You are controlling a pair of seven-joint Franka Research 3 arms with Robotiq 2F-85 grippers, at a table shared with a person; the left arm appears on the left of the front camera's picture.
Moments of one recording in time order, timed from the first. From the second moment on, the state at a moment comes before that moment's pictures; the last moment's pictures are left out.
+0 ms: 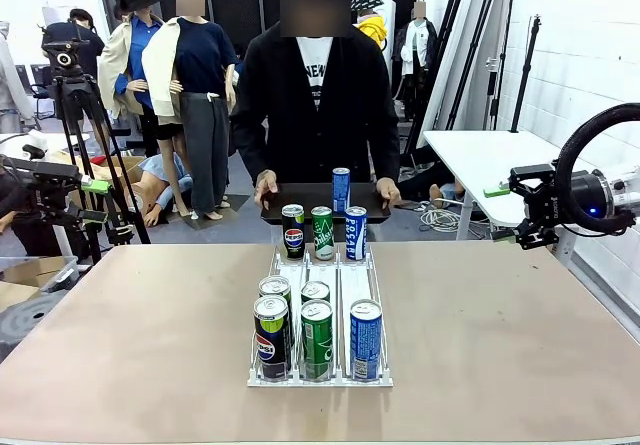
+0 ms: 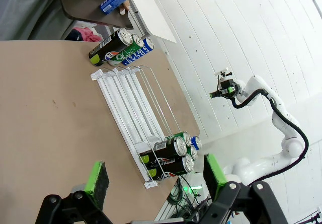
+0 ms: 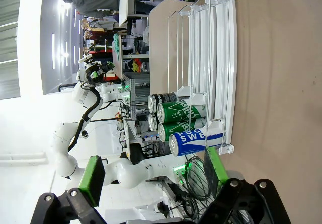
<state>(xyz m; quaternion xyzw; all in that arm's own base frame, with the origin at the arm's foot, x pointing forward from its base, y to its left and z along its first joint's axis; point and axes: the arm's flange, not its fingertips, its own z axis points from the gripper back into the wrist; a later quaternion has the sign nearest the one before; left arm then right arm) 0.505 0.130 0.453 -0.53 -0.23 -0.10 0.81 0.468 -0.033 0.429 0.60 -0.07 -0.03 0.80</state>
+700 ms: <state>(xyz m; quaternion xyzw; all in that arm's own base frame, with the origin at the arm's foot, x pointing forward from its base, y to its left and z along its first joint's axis) 0.488 0.102 0.490 -0.57 -0.20 -0.12 0.79 0.468 -0.033 0.430 0.60 -0.07 -0.03 0.80</state>
